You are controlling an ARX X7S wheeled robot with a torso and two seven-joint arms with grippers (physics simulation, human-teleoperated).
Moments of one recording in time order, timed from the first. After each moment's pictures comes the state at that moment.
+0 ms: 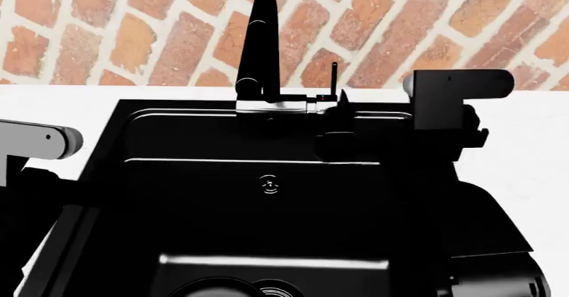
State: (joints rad) left arm -0.63 -0.42 0.25 0.24 -0.62 -0.78 -0.31; right arm 0.86 0.28 -0.23 0.32 0.50 0.50 0.02
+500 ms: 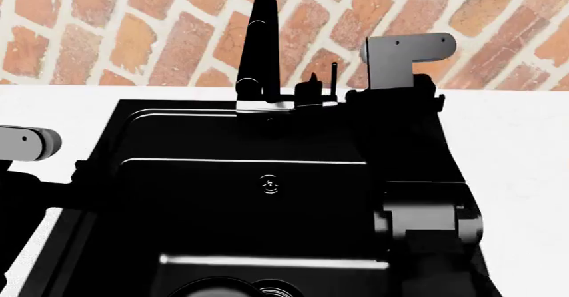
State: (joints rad) left arm -0.59 -0.45 0.20 0.28 -0.66 -0.79 -0.33; right arm 1.23 0.08 -0.29 1.16 0.32 0.15 -0.17
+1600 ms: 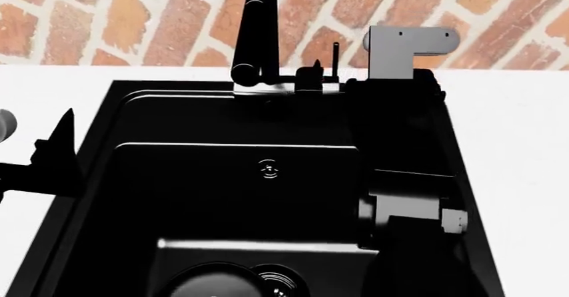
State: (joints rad) left arm -0.62 -0.54 0.14 0.44 -0.73 -0.87 -0.38; right arm 1.30 0.01 0.04 1.31 0.04 0.08 -0.16
